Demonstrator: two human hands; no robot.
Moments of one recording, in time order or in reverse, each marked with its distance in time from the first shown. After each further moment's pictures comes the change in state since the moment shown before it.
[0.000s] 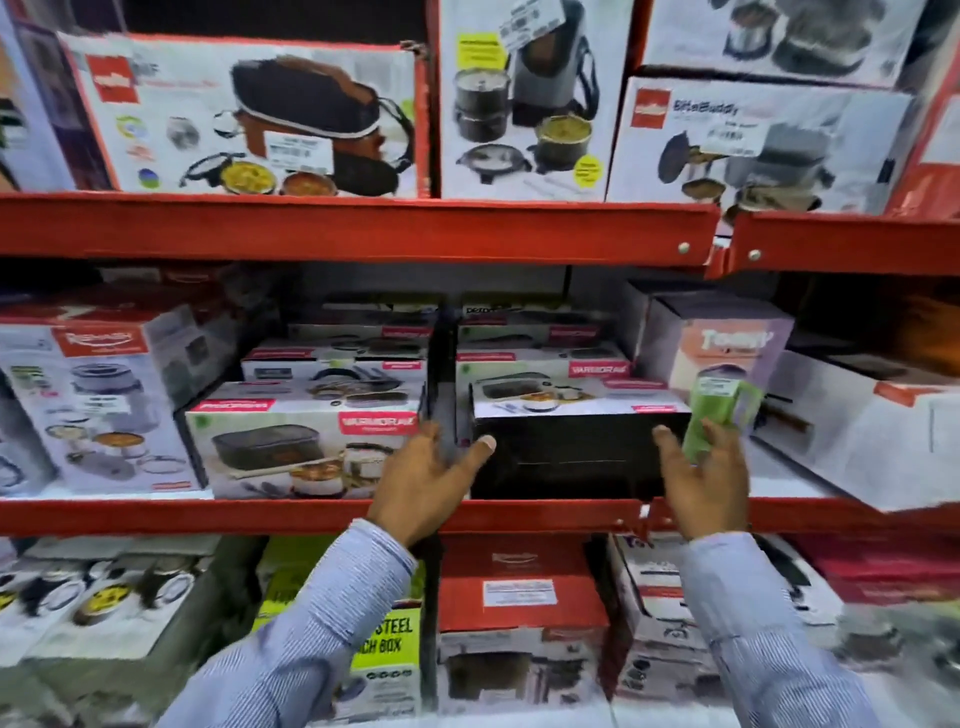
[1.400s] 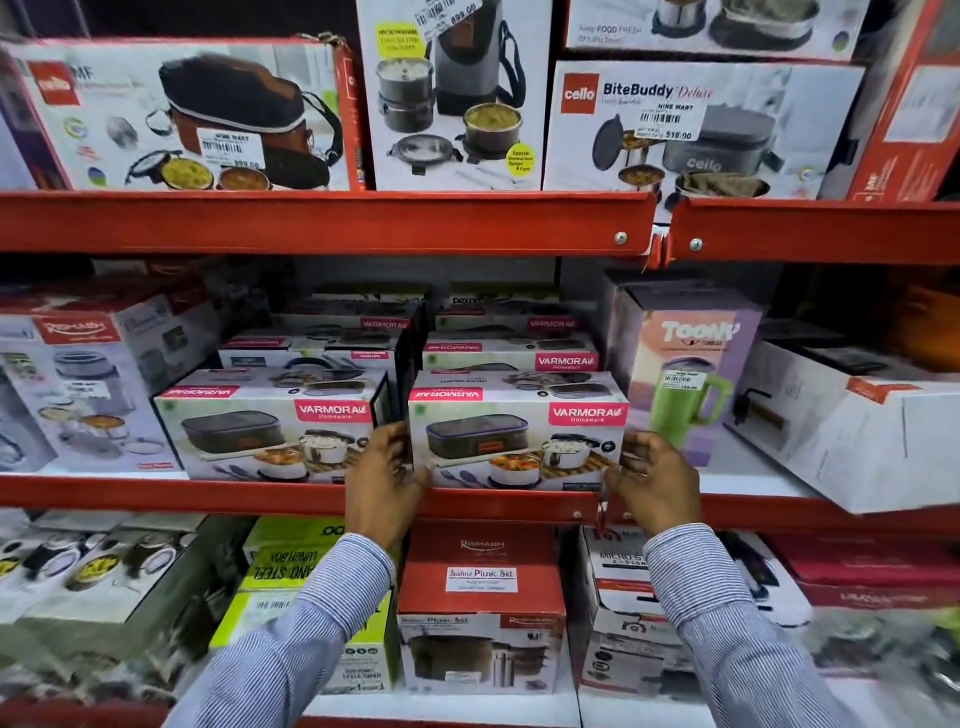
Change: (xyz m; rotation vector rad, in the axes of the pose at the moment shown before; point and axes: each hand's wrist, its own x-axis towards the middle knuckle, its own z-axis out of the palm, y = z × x) left_hand -0.001 -0.028 0.049 -0.045 0.293 0.018; right_hand 0.036 0.051 -0.004 0.110 -0.368 0.042
